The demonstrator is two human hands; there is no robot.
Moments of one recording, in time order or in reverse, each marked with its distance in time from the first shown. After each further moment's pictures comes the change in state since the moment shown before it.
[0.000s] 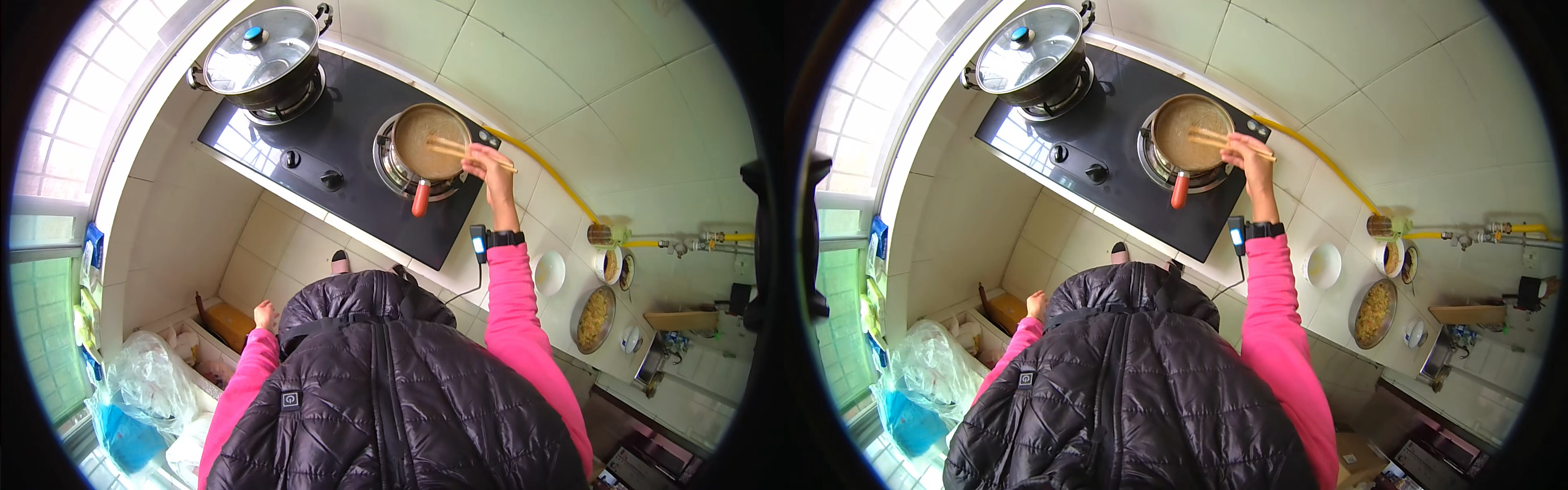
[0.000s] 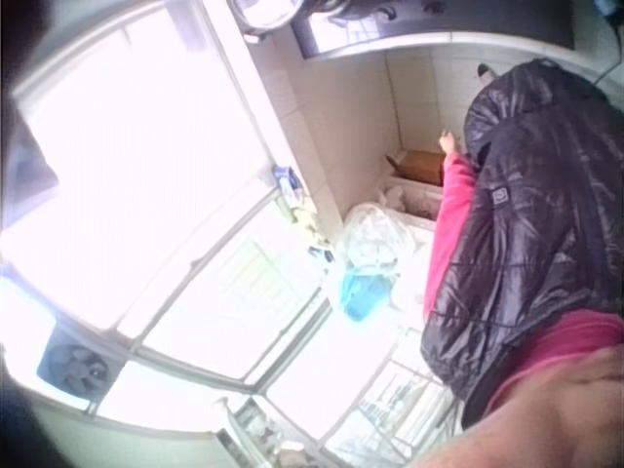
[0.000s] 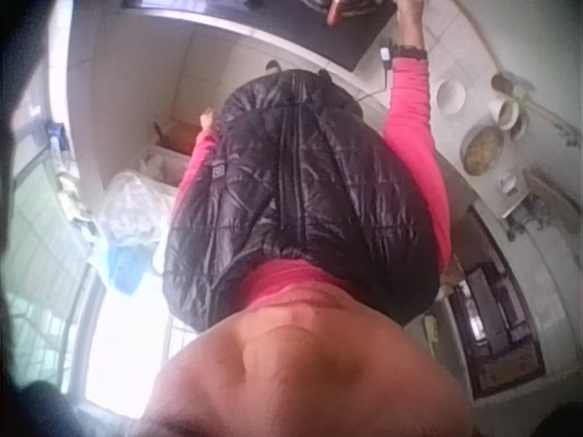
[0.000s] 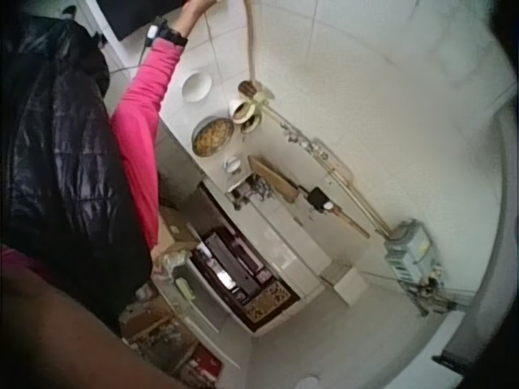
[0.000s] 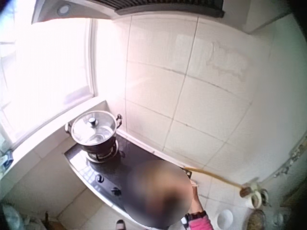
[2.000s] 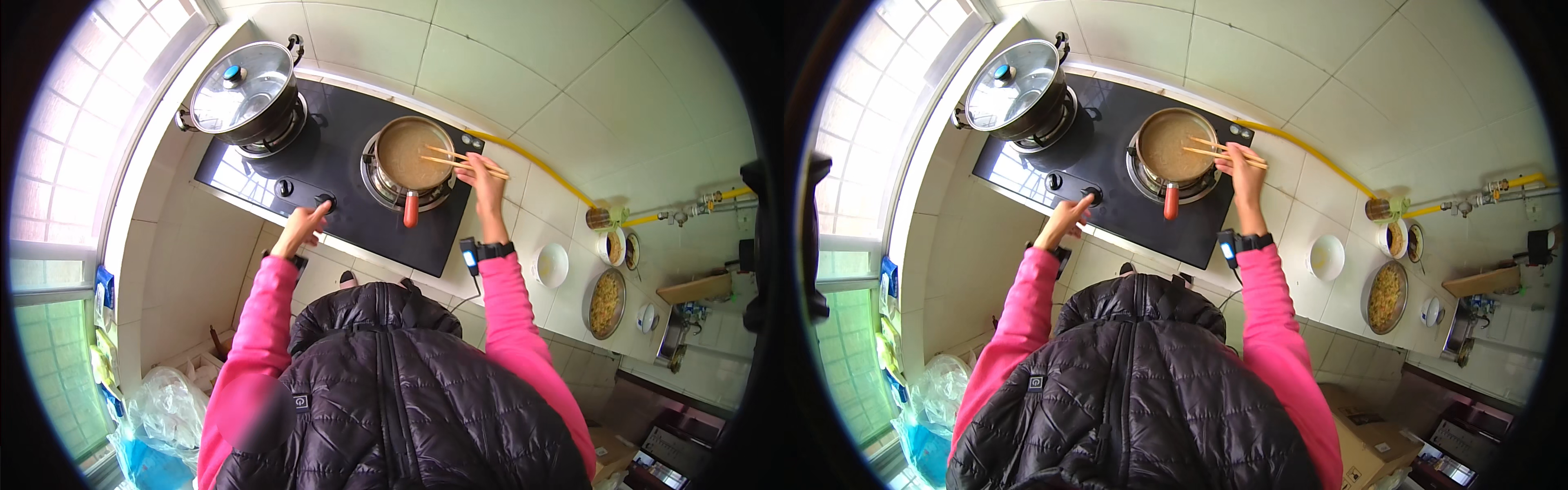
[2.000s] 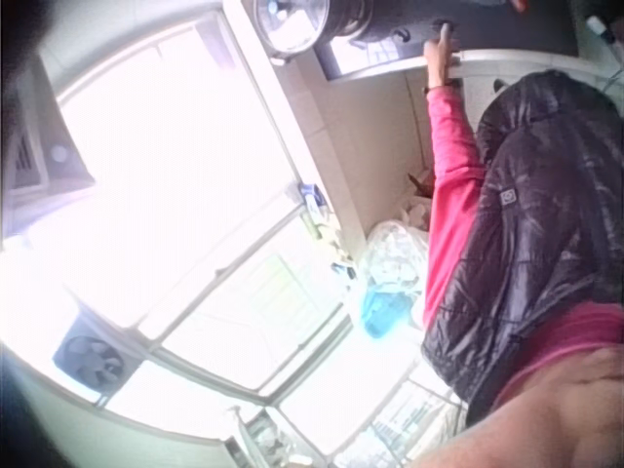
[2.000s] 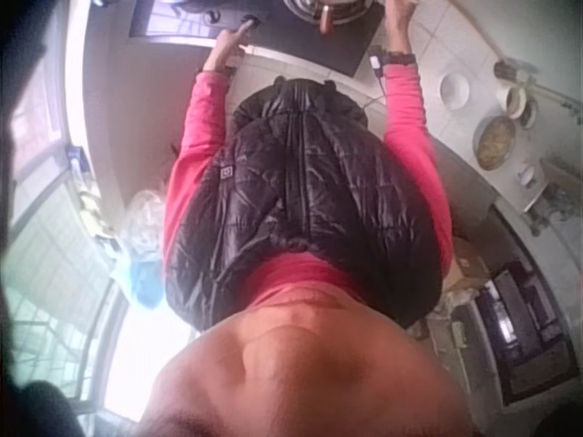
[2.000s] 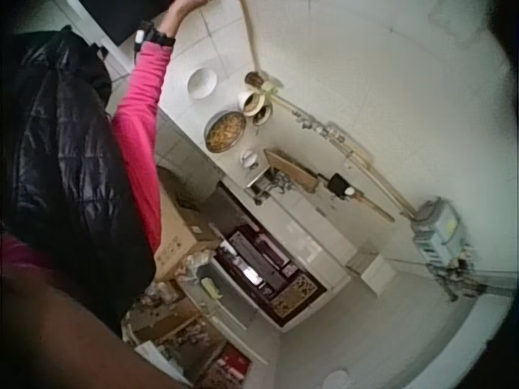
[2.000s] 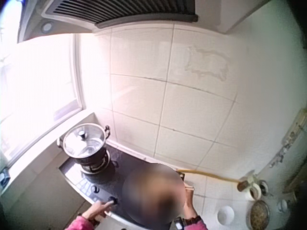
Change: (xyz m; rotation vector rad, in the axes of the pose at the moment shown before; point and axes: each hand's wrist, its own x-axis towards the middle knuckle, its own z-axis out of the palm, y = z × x) left_hand -0.176 0.369 0.093 0.386 -0.427 0.585; right_hand -0.020 0.009 0.016 0.033 0.292 -0.143
